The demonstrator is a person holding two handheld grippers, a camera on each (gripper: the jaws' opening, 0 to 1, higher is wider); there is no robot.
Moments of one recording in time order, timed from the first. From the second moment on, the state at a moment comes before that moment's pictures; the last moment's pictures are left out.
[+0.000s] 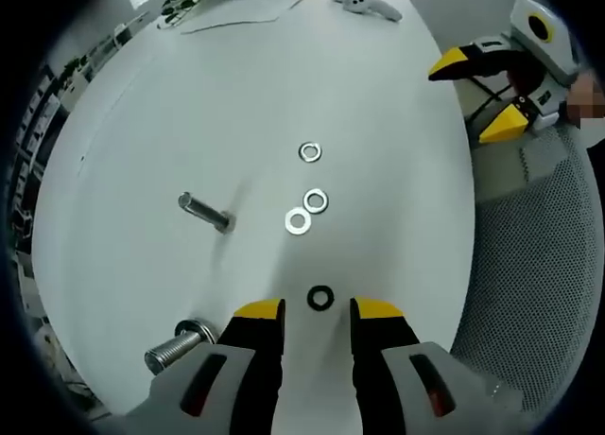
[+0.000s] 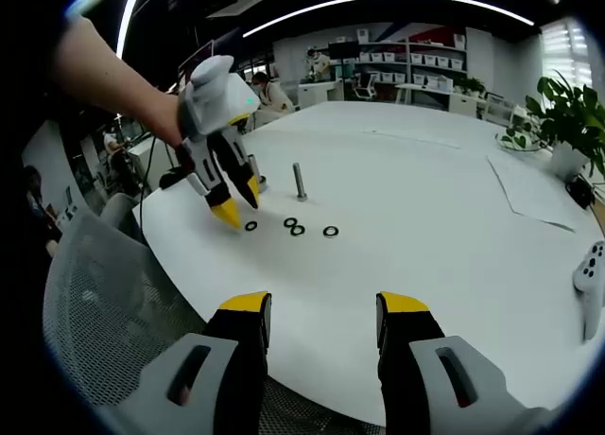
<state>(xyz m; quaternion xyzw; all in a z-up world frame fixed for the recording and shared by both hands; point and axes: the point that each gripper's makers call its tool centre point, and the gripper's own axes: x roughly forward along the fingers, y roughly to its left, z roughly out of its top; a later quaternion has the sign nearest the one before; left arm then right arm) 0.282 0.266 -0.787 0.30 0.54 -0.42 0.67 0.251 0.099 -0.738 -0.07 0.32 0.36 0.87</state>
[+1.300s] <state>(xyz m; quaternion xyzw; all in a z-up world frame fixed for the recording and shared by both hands) 0.281 0.265 -0.797 0.36 0.54 -0.42 0.64 0.252 0.099 -0.737 -0.07 0.31 0.37 0.87</state>
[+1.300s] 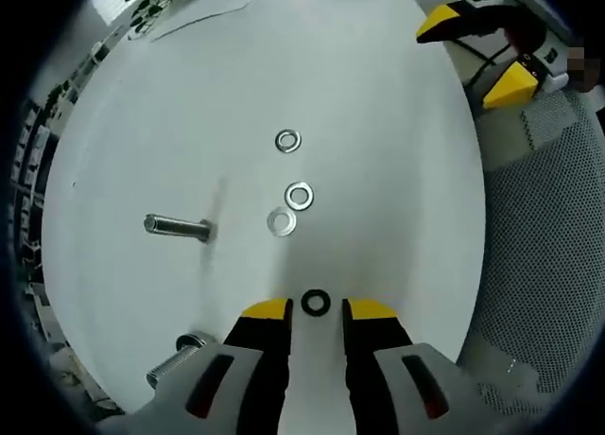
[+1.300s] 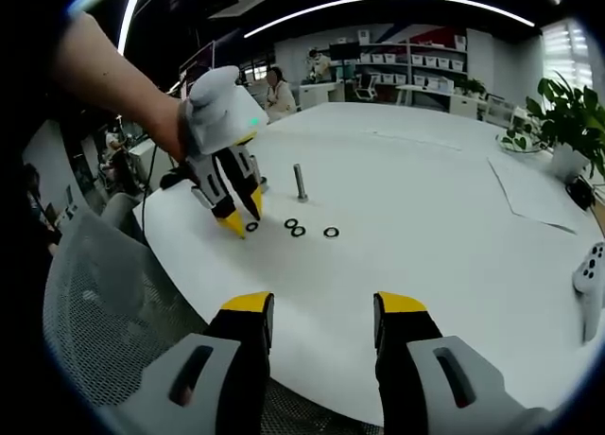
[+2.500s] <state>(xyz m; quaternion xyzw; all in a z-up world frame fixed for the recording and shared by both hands) 0.284 0.267 -0.796 0.33 0.54 -0.40 0.67 0.252 0.098 -0.738 -0.08 0.32 0.36 0.87</state>
